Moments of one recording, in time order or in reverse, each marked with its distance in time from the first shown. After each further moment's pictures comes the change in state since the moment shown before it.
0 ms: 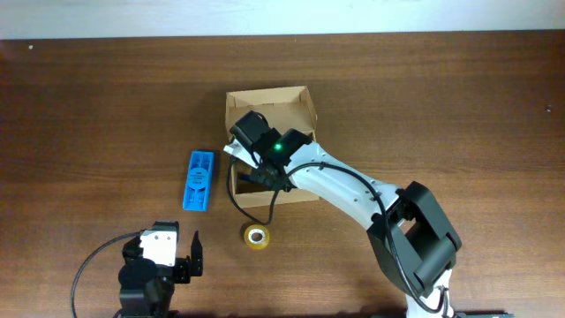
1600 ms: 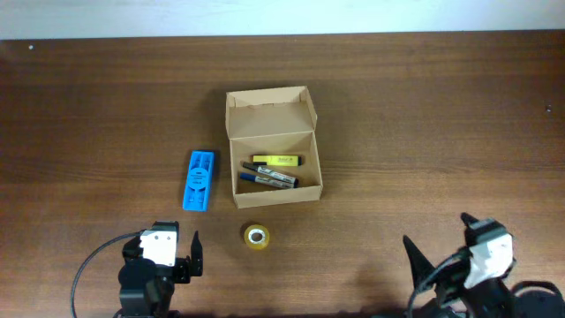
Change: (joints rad) left arm 0.000 -0.001 0.000 0.000 0.000 0.000; right arm -0.186 -1.742 -0.587 -0.315 0.061 0.461
